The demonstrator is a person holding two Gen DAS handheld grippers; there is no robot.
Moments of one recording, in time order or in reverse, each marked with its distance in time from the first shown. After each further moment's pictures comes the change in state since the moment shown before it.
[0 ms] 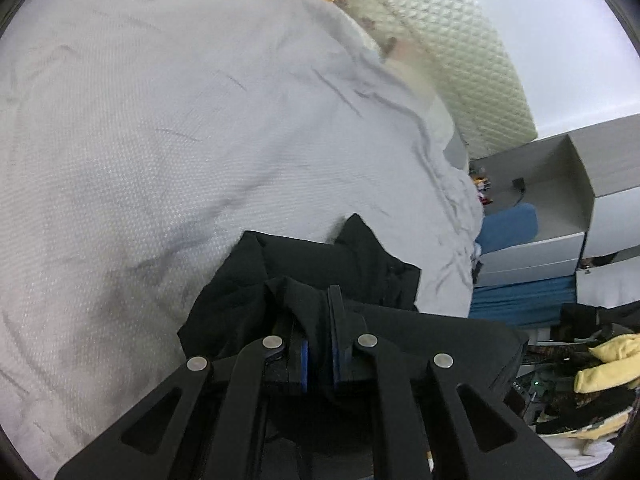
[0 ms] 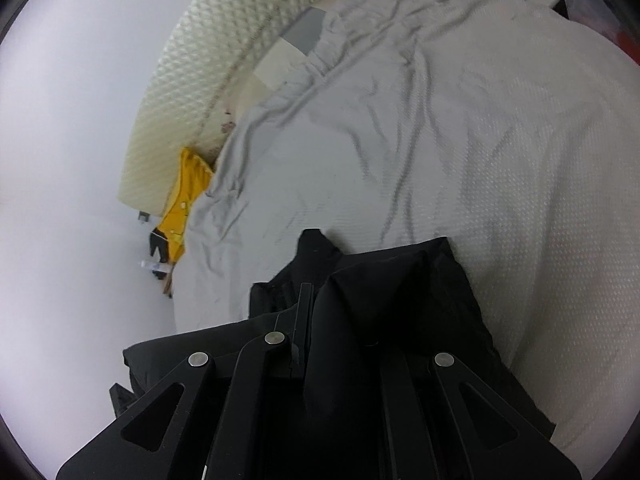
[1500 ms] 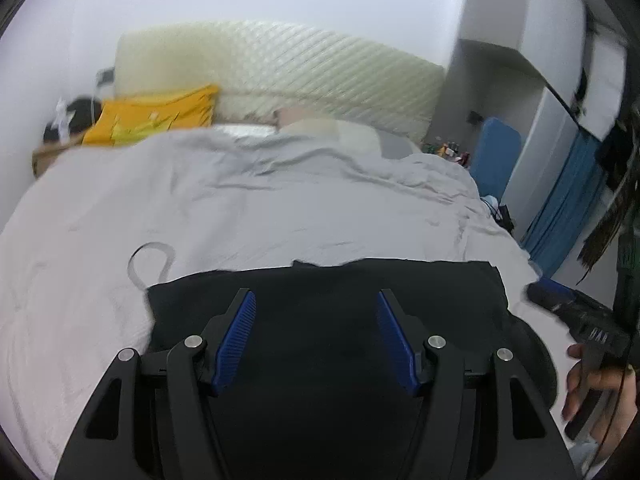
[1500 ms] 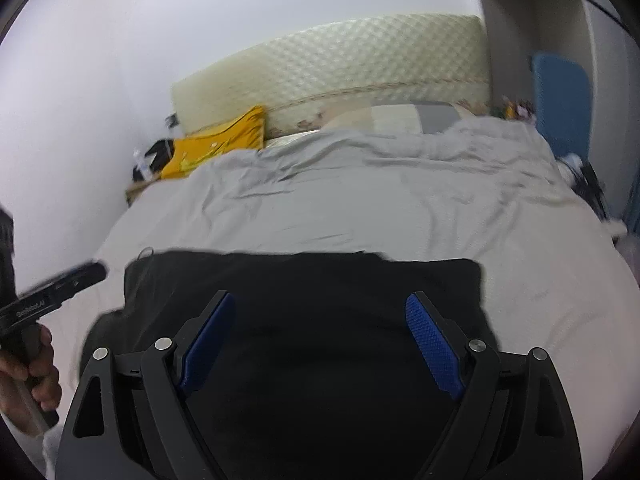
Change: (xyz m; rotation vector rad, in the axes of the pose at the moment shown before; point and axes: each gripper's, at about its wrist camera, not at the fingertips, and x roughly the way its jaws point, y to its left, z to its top) left arm 0.045 -0.153 -0.149 0.714 -0.428 0.155; right arm 0.041 0.132 -0.138 -0.787 -0.240 -0.163
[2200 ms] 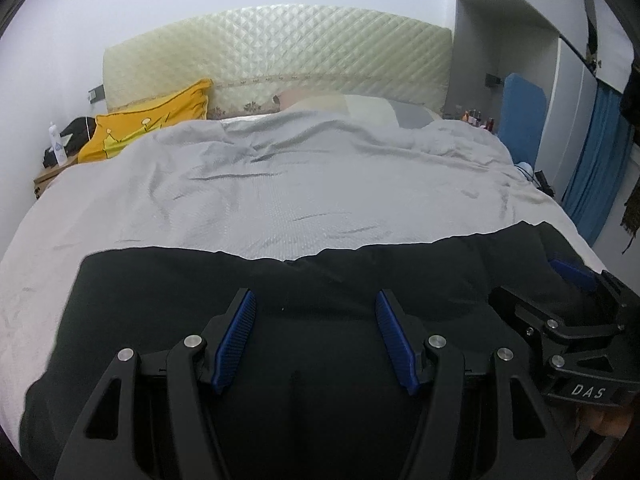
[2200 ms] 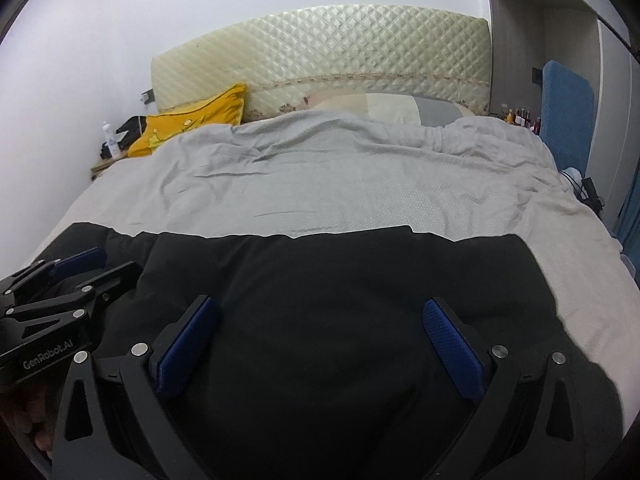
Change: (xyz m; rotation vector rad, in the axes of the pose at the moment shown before) left arm 0.135 -0.018 -0.018 0.081 0.042 0.115; right arm 0.118 0.005 -0.009 -0.040 0.011 -0.116
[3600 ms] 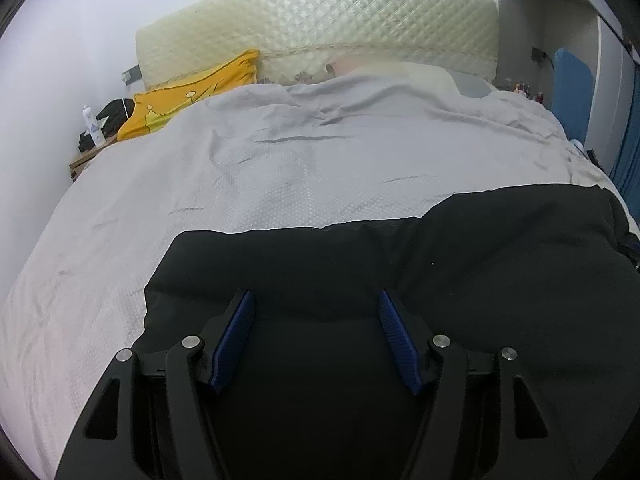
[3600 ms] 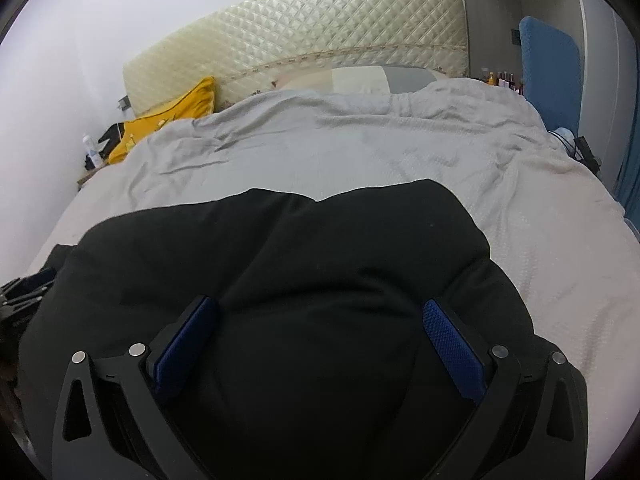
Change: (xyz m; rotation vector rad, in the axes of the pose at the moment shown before) left arm 0.026 0.072 -0.021 0.000 0.088 0.173; right arm 0.025 -0.071 -0.014 0.085 0.060 0.000
